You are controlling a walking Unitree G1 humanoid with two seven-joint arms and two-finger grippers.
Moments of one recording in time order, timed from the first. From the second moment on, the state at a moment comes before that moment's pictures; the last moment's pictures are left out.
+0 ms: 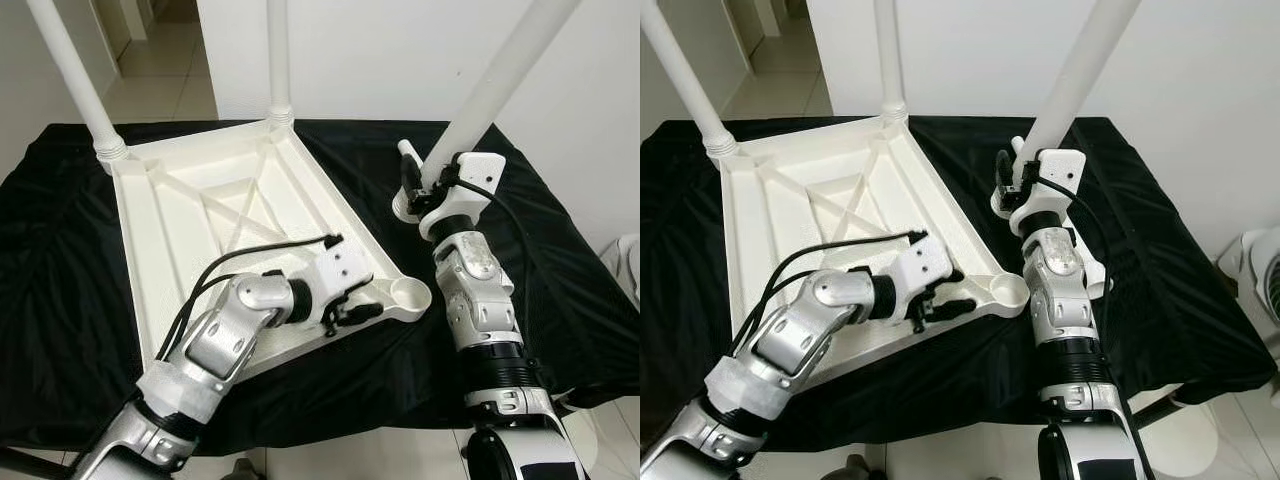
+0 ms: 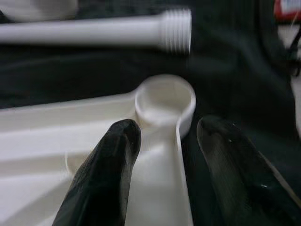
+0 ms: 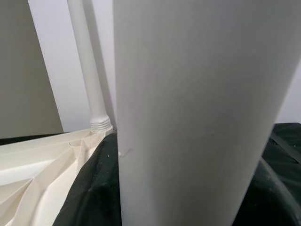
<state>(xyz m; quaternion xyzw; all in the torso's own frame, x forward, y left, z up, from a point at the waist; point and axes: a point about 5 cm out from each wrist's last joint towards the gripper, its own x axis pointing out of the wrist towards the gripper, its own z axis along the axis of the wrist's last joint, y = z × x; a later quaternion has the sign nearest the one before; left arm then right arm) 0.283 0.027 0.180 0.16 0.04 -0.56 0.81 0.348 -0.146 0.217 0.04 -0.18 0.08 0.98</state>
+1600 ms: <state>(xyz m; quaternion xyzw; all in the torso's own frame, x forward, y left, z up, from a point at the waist) 0.278 -0.002 0.141 0.16 0.04 -0.58 0.80 0.324 -0.137 0.188 0.05 -0.15 0.09 0.98</state>
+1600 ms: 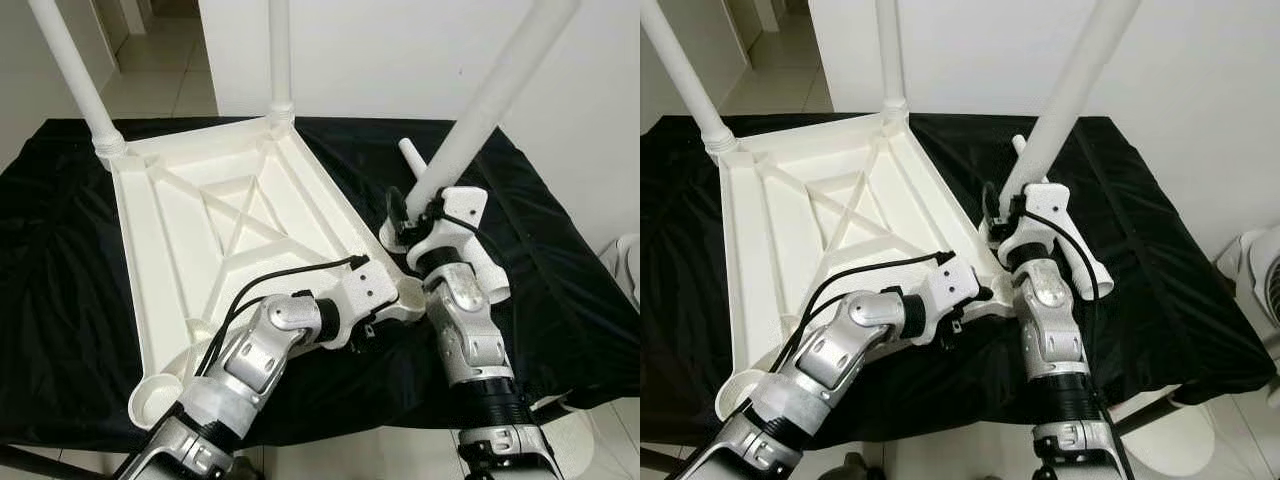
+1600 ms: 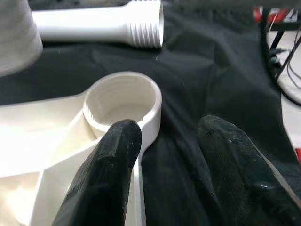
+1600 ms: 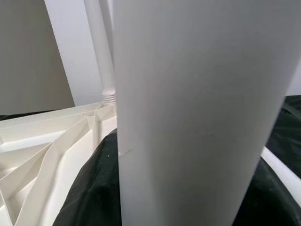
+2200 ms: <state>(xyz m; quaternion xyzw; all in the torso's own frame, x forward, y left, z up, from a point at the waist) 0.296 0.006 0.141 0.16 0.06 -0.55 0.82 0.303 -0.139 0.181 0.03 -0.13 0.12 0.98</state>
